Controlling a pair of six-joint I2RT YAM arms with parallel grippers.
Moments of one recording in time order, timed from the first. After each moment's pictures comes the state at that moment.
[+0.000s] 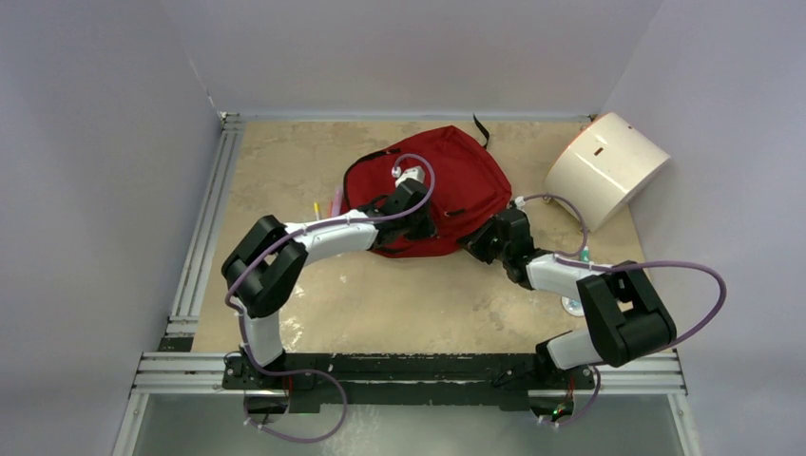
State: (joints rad) left arm -0.80 1.86 1.23 -0.10 -0.09 -0.84; right arm 0.36 1.43 0.49 0.27 -0.09 1.06
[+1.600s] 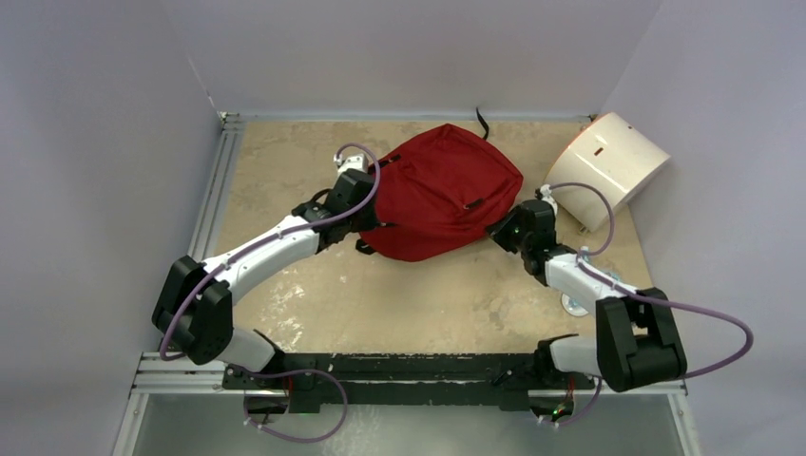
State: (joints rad) left arm -0.64 1.46 1.05 -0.35 -0.27 -0.66; right arm 0.21 1.31 0.53 0.13 -0.02 0.89
